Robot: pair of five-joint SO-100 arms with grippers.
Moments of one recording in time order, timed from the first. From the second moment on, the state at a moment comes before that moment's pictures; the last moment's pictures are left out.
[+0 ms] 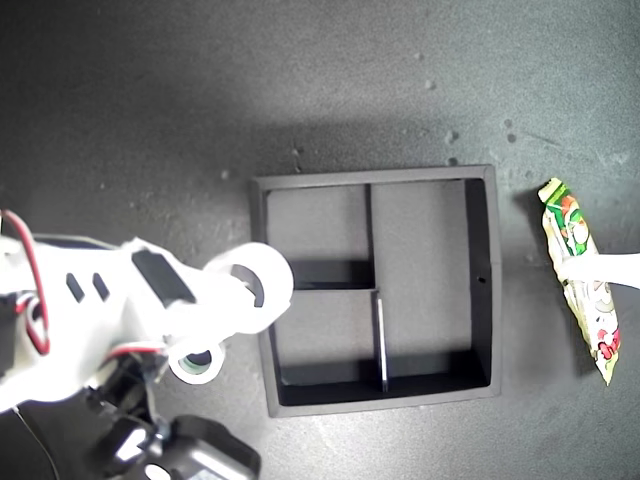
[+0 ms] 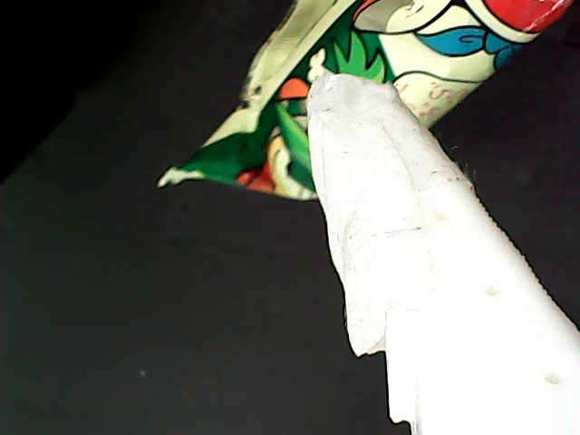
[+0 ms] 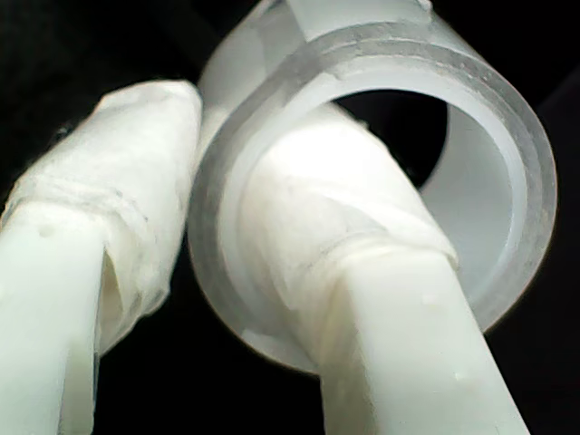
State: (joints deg) arm 0 10.5 102.6 89.4 65.7 -63.5; arm 1 -9.3 121.0 125.9 61.2 20.2
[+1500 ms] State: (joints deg) arm 0 6.1 73.9 58.4 83.4 -57.2; arm 1 -11.6 91.2 112.2 70.3 31.6
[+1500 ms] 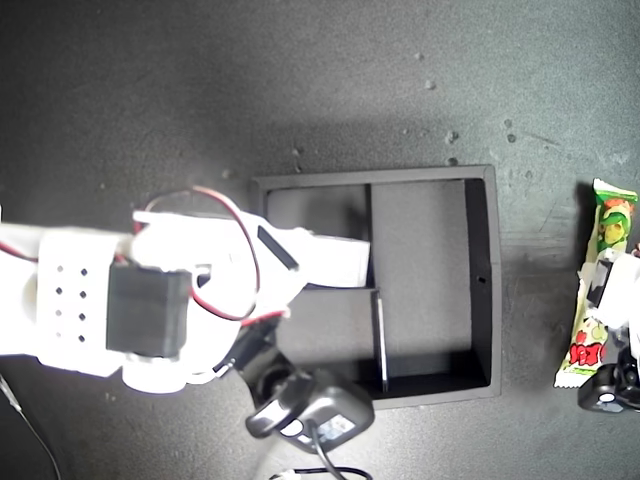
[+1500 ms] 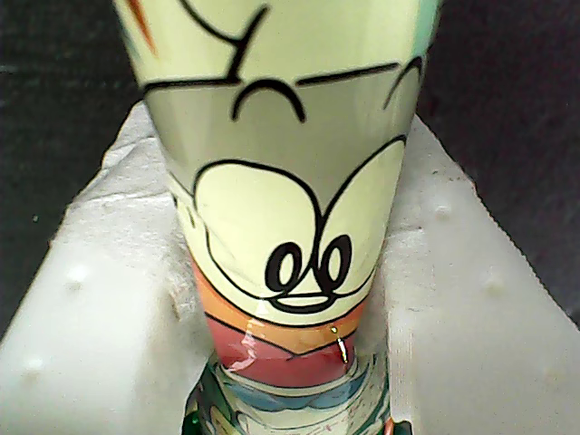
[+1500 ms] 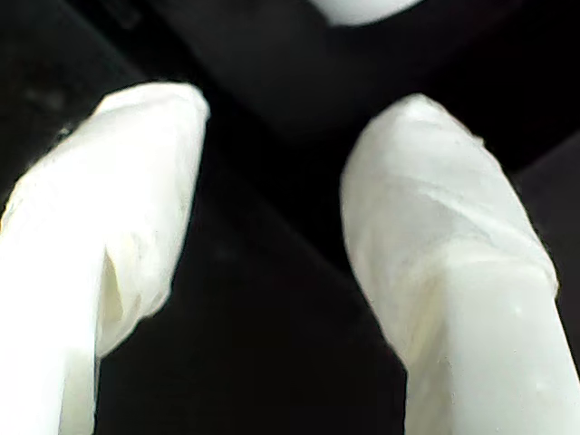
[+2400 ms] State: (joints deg) arm 0 28.7 104.2 96.9 67.9 -80.9; arm 1 1.9 81.5 64.7 74.7 40.3
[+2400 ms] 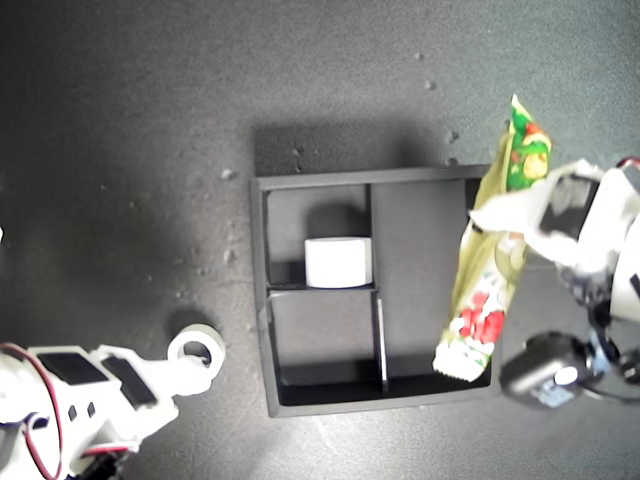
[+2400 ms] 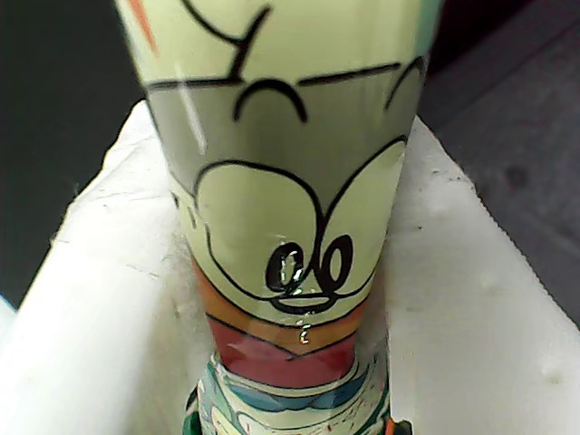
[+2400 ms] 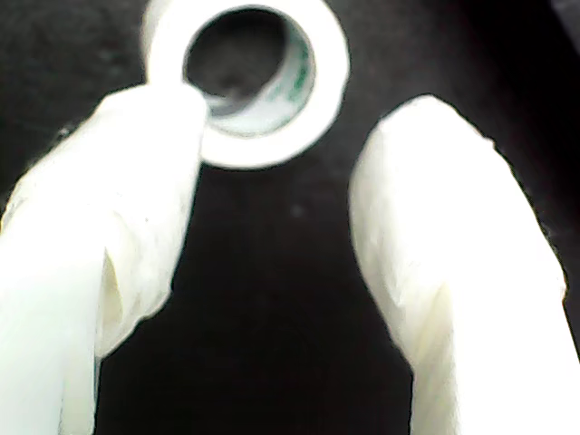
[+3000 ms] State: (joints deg) arm 0 33.0 107.1 115.3 46.0 -84.7; arm 1 -3.5 80.9 67.1 68.7 12.0
